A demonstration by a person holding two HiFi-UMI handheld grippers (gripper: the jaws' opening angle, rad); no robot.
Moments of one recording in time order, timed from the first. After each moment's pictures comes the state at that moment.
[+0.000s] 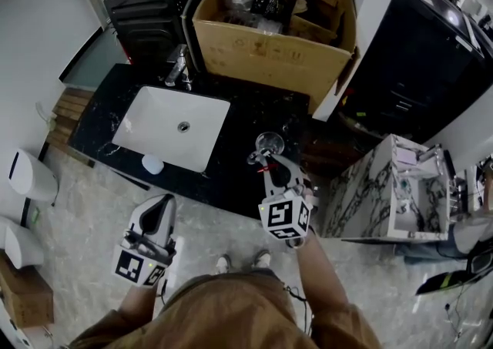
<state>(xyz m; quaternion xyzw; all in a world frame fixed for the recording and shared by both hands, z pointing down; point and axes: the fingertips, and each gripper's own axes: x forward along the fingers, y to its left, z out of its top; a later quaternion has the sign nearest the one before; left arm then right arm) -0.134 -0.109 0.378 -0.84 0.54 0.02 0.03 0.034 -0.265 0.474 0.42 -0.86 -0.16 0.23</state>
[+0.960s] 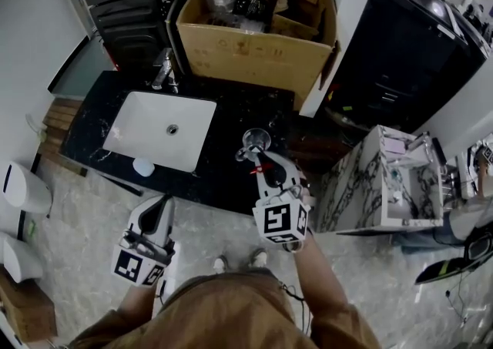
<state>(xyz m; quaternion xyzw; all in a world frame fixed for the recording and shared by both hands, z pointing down) -0.116 -0.106 0.378 -0.86 0.51 0.03 0.03 0.047 -0.240 0.426 0.44 -0.86 -0.18 0.19</state>
